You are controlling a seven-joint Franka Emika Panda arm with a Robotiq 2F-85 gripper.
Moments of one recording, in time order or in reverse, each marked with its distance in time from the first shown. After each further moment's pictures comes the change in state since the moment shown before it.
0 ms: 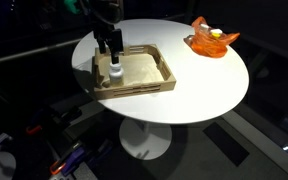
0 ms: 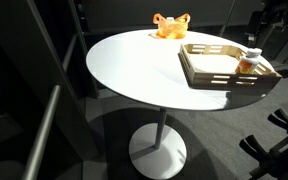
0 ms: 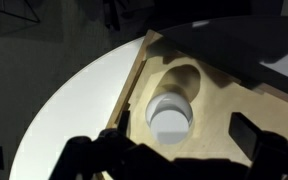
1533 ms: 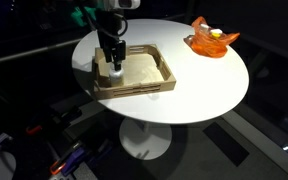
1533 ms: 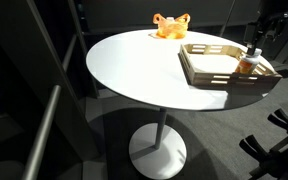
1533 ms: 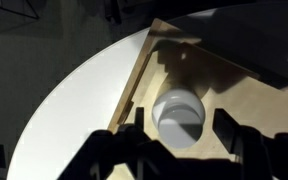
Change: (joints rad) arm -0.008 0.044 -0.014 -0.017 -0.020 0.078 0.007
